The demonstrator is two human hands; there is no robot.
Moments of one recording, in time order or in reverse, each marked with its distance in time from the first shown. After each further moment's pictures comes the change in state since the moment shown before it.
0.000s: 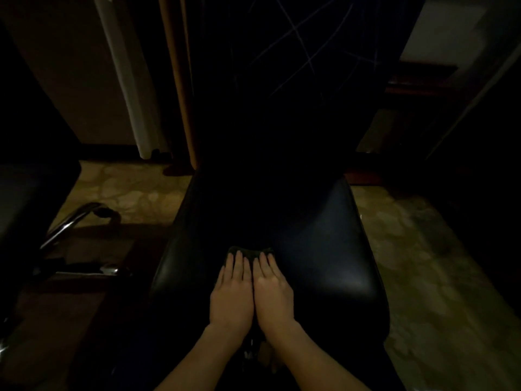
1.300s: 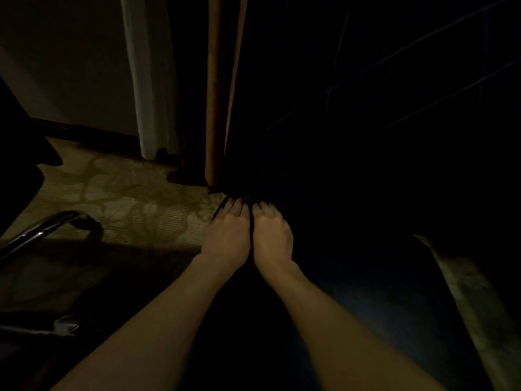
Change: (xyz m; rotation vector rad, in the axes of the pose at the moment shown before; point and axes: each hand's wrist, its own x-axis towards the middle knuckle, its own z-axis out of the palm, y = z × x) left_hand 0.307 -0.148 -0.046 -0.170 0.187 -0.024; right_hand 0.343 -0.060 0.038 0.021 -0.038 -0.090
